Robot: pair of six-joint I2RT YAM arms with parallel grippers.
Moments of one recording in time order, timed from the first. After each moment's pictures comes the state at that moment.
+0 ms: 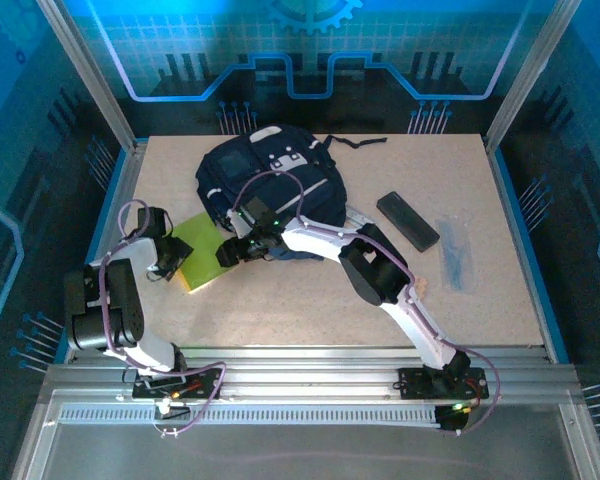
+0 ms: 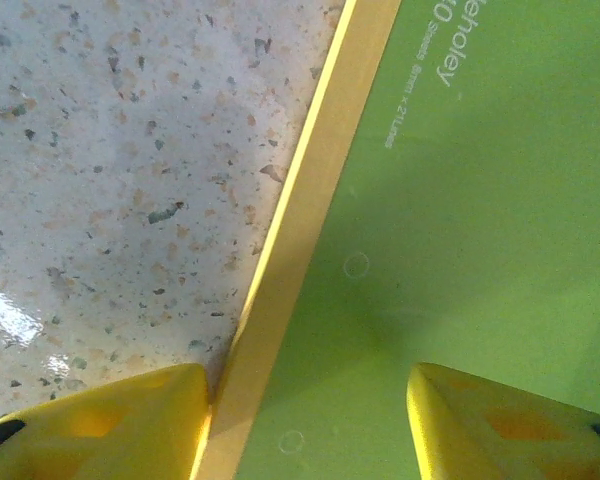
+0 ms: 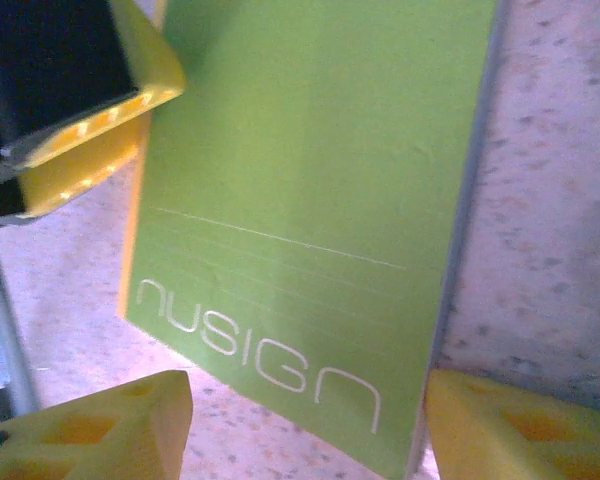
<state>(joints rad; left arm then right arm) 0.24 1.55 0.75 -0.38 0.05 -0.79 0.86 2.43 1.92 -0.38 -0.51 0.48</state>
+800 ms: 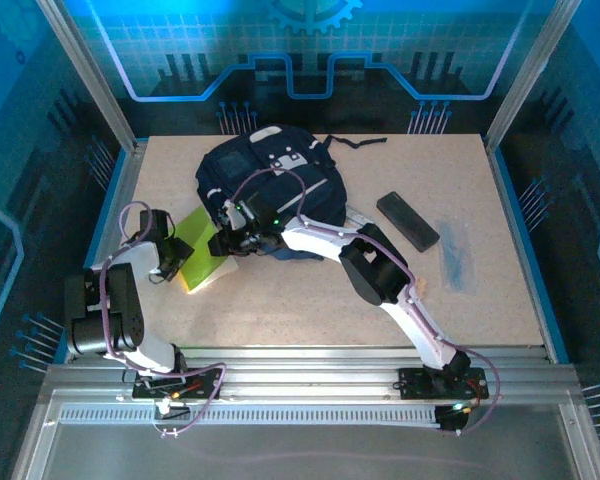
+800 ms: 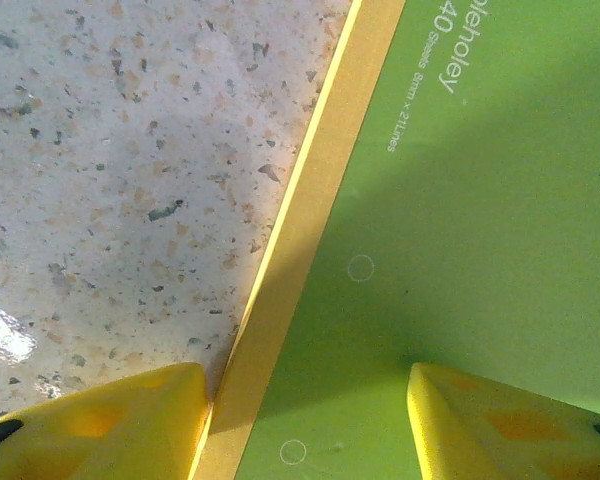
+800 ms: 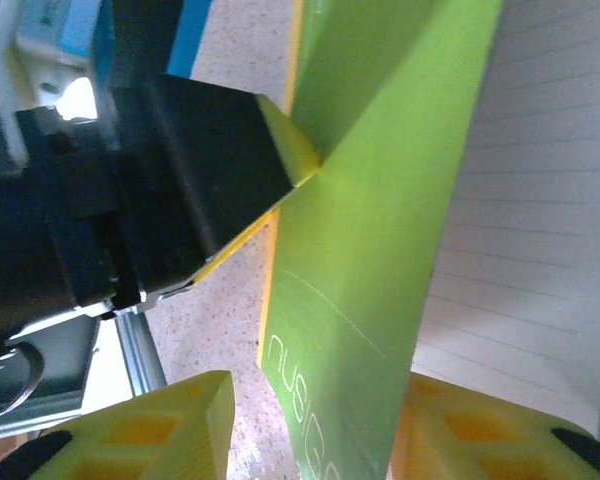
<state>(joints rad) 0.22 1.52 0.72 -0.34 0.02 -0.80 0.86 2.43 1.94 -0.24 -0.60 0.70</state>
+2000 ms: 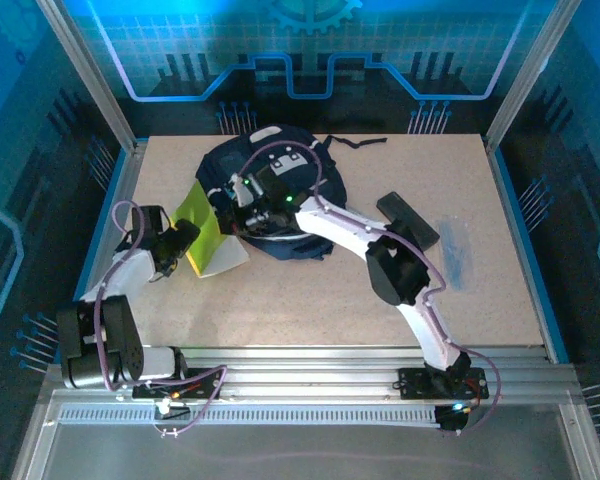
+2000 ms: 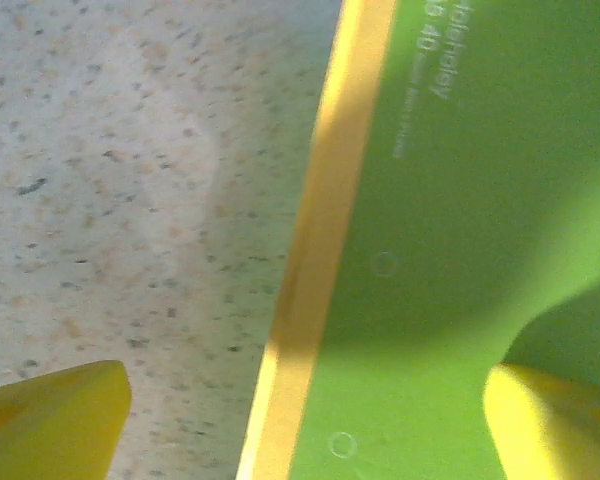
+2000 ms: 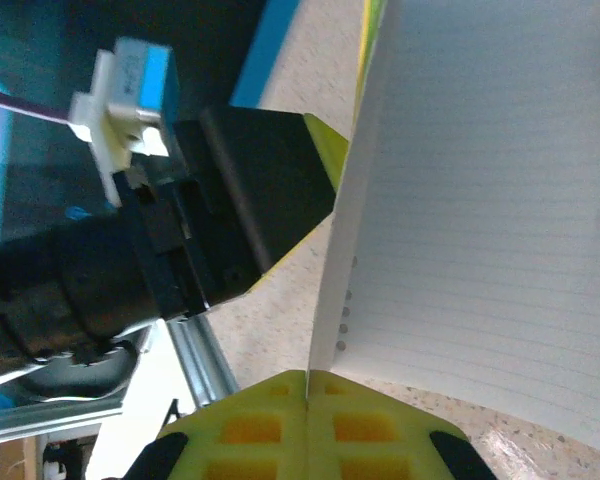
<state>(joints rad) 0.21 1.32 0.71 -0.33 0.16 -0.82 0.81 2.25 1.98 -0.41 -0.60 0.67</state>
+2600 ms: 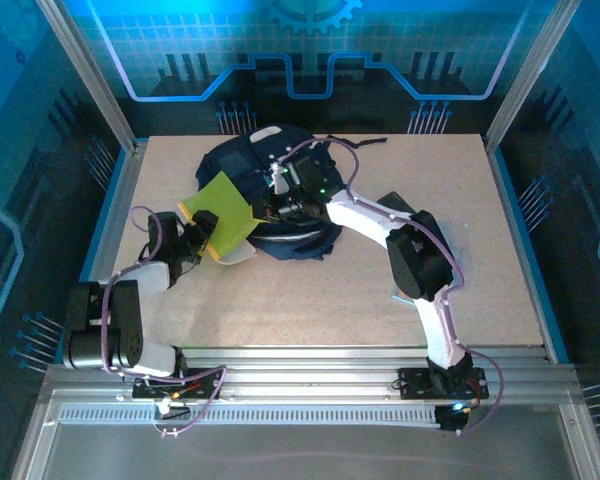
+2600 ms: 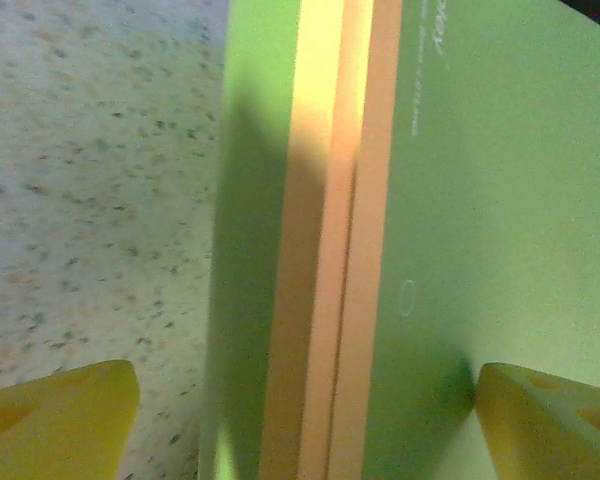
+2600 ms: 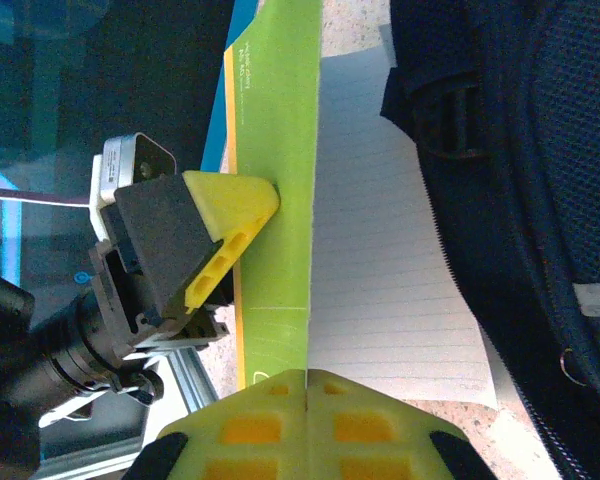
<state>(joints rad) 0.11 1.44 0.53 0.29 0.35 -1.06 0.66 2.15 1.72 -0.25 -0.65 0.75</state>
